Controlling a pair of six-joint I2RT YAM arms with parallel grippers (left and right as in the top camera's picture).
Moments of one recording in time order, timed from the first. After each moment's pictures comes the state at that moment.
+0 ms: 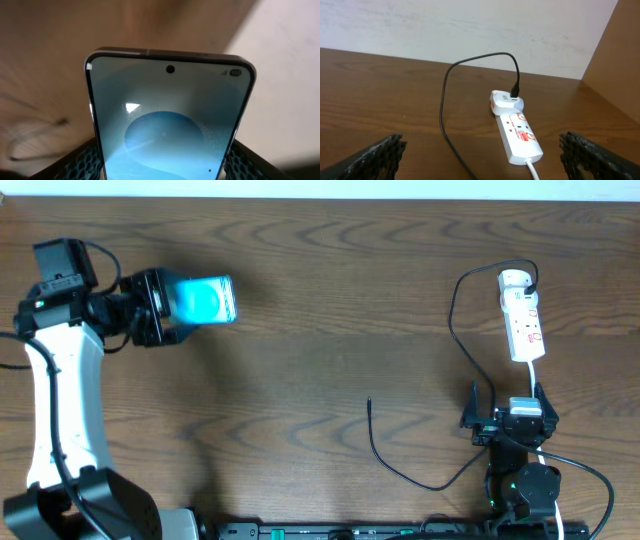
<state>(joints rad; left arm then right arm) 0.31 1.57 1.40 -0.99 0.70 -1.40 0.05 0.01 0.01 -0.06 0.15 -0.14</state>
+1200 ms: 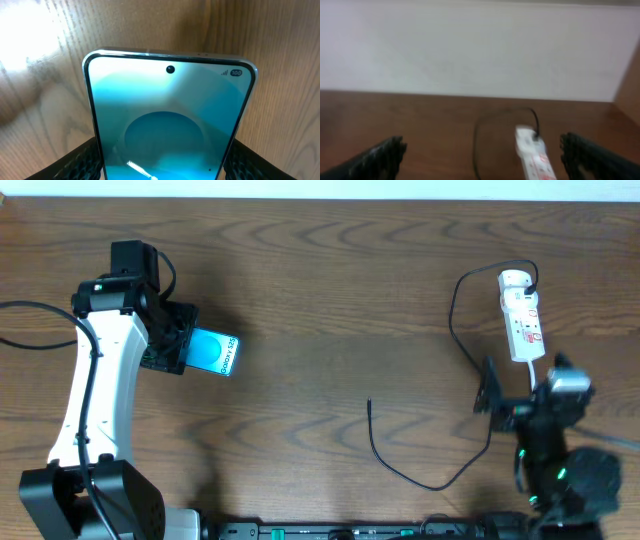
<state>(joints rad) 0.10 1.60 1.40 -1.16 0.08 -1.27 0.05 0.40 0.60 -0.32 -0.02 -0.01</state>
